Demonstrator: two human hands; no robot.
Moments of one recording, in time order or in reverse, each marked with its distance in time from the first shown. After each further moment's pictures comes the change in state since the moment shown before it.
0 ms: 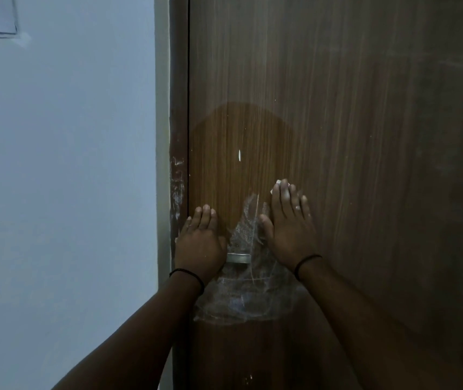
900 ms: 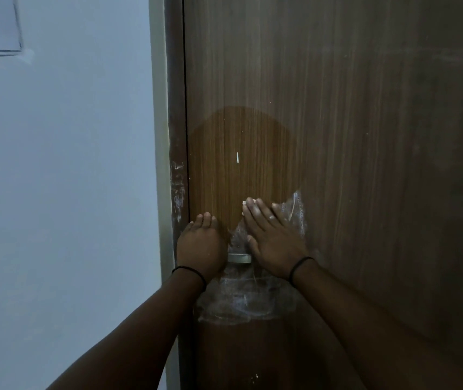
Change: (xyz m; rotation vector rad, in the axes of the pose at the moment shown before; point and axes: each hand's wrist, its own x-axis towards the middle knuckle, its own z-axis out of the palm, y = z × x) left_hand 0.002 0.004 -0.012 0.136 -0.044 0.020; right_hand -0.012 -0.015 0.005 -0.105 -0.060 -0.335
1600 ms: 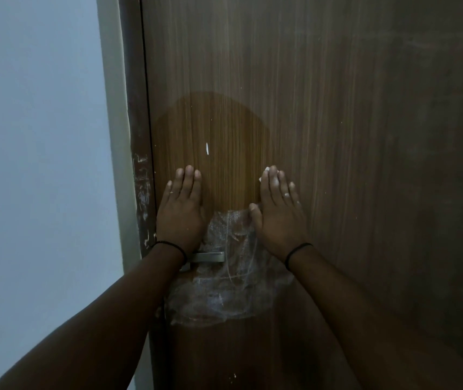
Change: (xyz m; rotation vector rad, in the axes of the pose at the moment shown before) left_hand 0.048 0.015 -0.005 -0.107 0.238 0.073; right_hand 0.003 0.052 0.001 0.153 0.163 0.341
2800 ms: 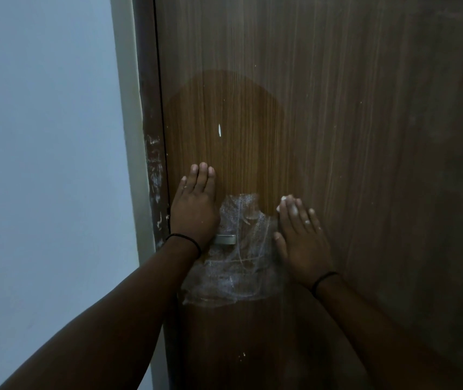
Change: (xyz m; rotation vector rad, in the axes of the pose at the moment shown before) left_hand -0.021 0.004 0.006 0.020 -0.064 -0.001; right_hand -0.079 0.027 0.030 -0.072 -0.138 -0.054
